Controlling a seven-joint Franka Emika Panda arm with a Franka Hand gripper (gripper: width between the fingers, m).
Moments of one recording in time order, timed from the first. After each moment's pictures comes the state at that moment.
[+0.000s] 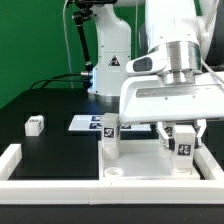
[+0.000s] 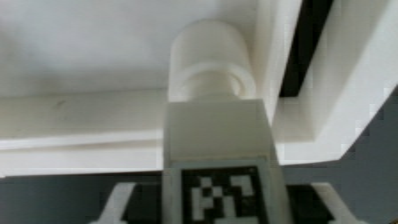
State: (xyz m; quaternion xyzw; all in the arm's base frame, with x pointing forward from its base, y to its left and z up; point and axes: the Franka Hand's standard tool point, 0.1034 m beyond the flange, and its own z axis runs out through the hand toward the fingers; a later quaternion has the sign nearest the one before) arm 0.618 0.096 0.066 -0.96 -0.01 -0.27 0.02
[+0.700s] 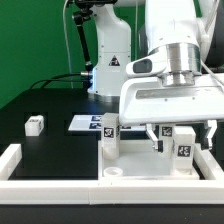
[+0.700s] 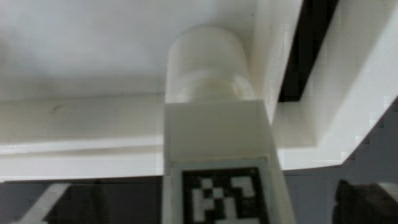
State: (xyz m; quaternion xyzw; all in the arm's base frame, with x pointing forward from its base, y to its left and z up) arm 0.617 0.096 0.066 -0.96 -0.01 -0.27 0.02
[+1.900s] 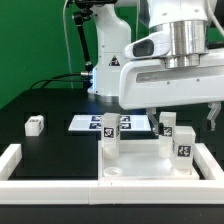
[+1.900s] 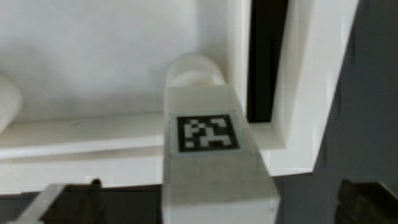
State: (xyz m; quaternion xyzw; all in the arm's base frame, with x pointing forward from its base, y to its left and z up) arm 0.618 0.096 0.095 -1.00 0.00 -0.07 0.04
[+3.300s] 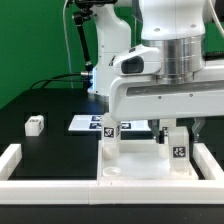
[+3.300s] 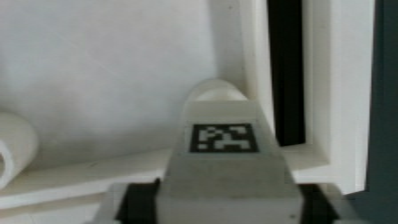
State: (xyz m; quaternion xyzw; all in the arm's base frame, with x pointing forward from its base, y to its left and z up) arm 0.627 0.083 0.083 -0.99 0.11 0.02 0.04
